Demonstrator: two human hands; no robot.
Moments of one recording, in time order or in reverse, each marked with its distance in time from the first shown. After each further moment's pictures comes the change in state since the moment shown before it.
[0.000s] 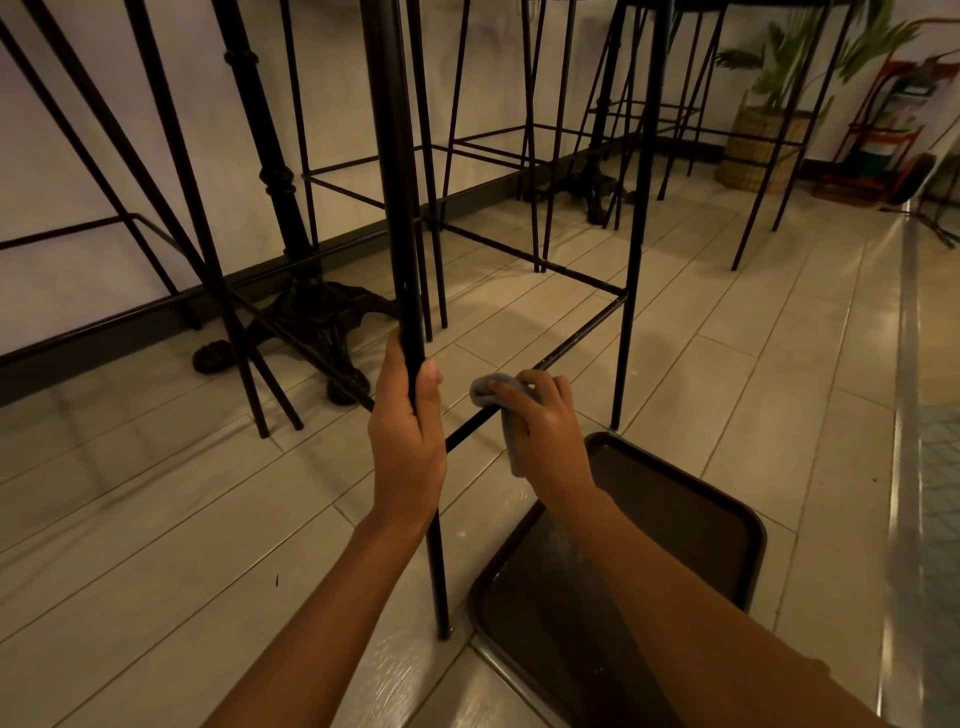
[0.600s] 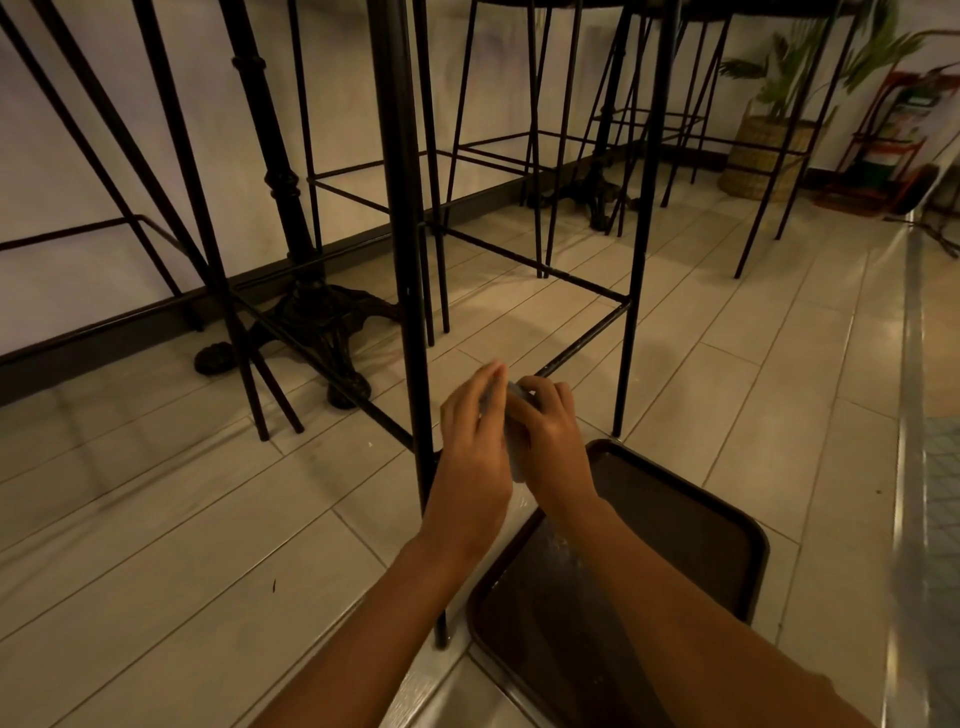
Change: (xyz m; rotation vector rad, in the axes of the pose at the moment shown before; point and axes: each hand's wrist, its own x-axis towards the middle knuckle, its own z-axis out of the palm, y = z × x) left_hand -0.029 -0.002 0.030 0.417 -0.286 0.204; right_hand -0.001 0.009 0.006 -0.047 0.010 -0.055
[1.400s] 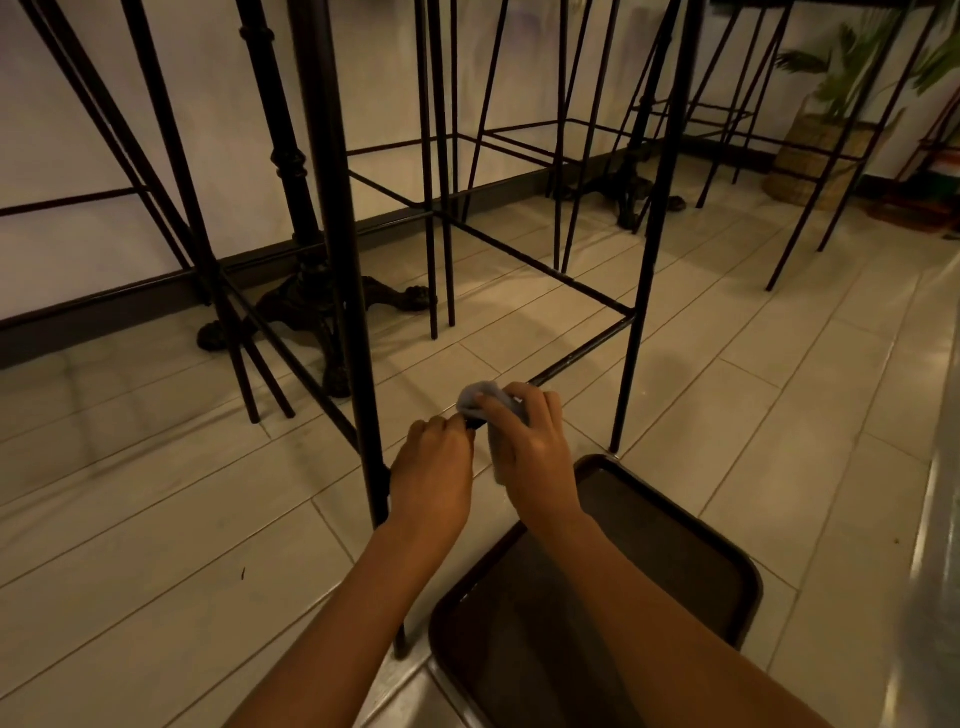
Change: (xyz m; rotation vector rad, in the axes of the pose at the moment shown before) left_hand 0.032 -0.003 0.023 0.505 -0.445 -0.391; right_hand 0.011 0.029 0.002 0.064 0.005 -0.103
